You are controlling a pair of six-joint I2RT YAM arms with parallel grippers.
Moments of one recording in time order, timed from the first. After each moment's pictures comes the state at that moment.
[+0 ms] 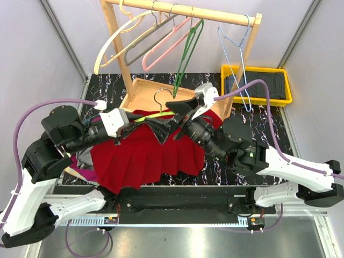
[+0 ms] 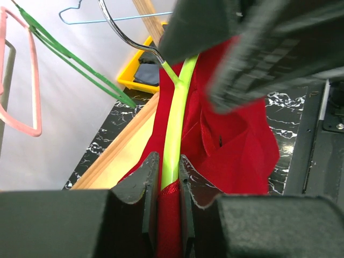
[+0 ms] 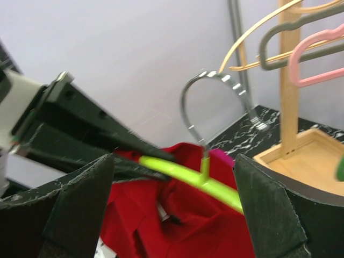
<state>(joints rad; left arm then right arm) -0.79 0.88 1.58 -0.82 0.29 0.40 1.36 1.20 1.44 0.03 0.44 0.22</state>
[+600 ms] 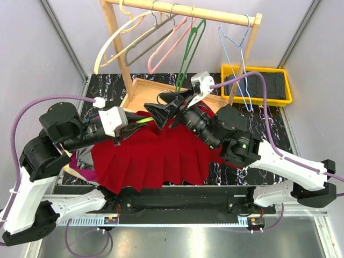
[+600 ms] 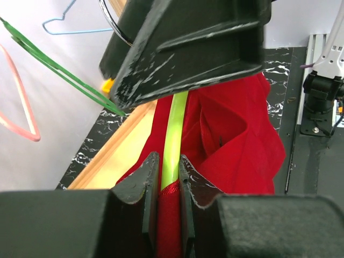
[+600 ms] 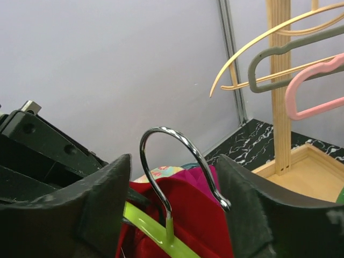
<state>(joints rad) -0.79 0.91 1.64 -0.84 0.37 0.37 1.25 1.26 1.51 0.07 0.37 0.22</state>
